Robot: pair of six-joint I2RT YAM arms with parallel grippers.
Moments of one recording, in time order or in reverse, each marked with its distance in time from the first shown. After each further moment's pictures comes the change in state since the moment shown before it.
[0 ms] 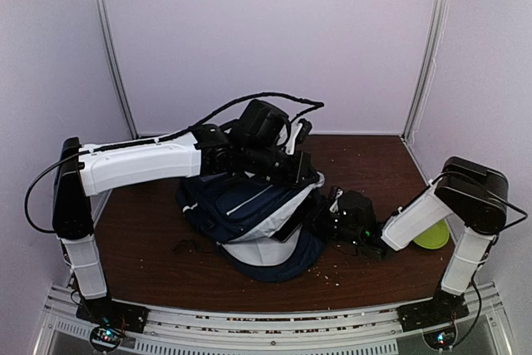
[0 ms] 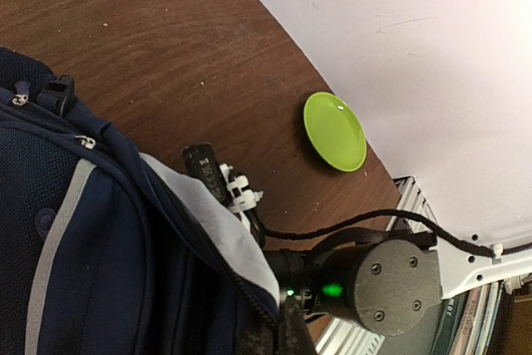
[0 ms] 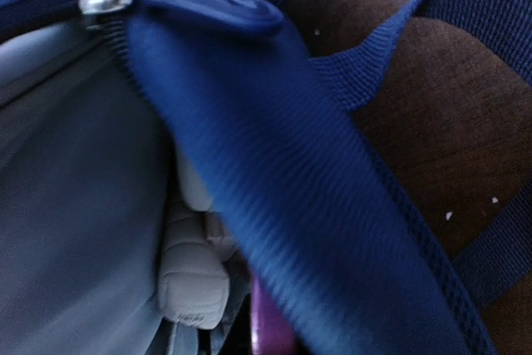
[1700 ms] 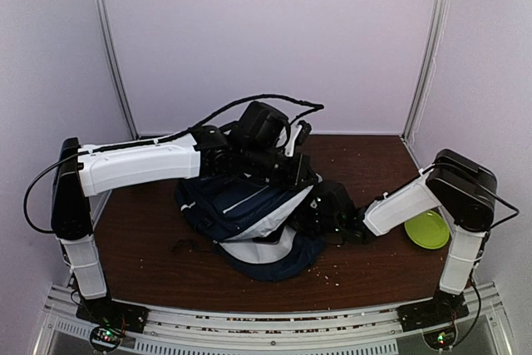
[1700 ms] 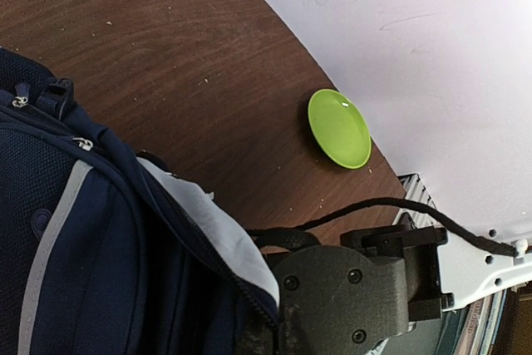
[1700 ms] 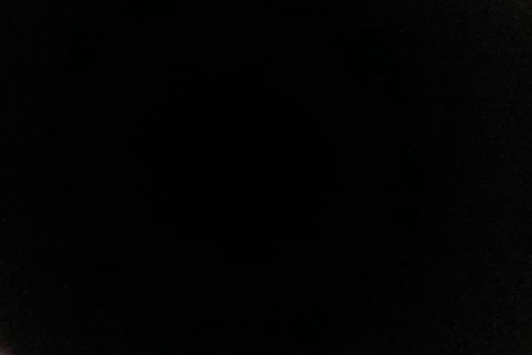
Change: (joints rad) left arm -0.004 -0.007 -0.016 0.000 -0.011 0.010; right arm 0.009 0.074 0.241 -0.363 -0.101 -0.062
